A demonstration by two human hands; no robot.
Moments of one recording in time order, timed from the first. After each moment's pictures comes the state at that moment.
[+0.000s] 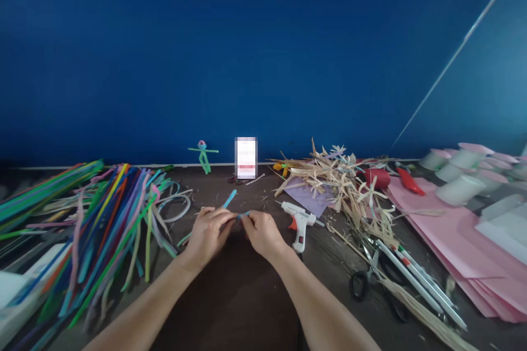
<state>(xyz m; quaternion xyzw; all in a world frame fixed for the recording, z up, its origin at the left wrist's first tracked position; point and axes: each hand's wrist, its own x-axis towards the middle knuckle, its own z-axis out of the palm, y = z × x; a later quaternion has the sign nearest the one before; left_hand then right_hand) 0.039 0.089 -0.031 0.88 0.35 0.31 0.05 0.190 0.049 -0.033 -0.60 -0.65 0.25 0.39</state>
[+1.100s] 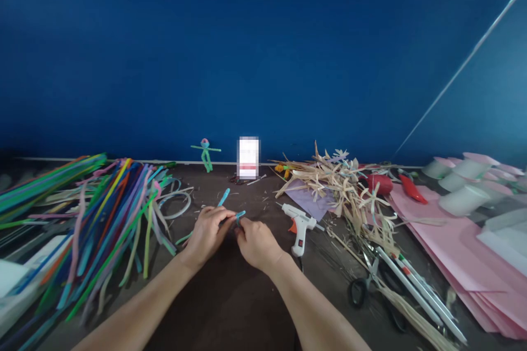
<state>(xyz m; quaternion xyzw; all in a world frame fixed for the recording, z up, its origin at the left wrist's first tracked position) 0.040 0.089 -0.031 0.86 0.37 0.33 0.09 0.181 0.042 -0.030 -0.60 -0.73 0.19 0.26</state>
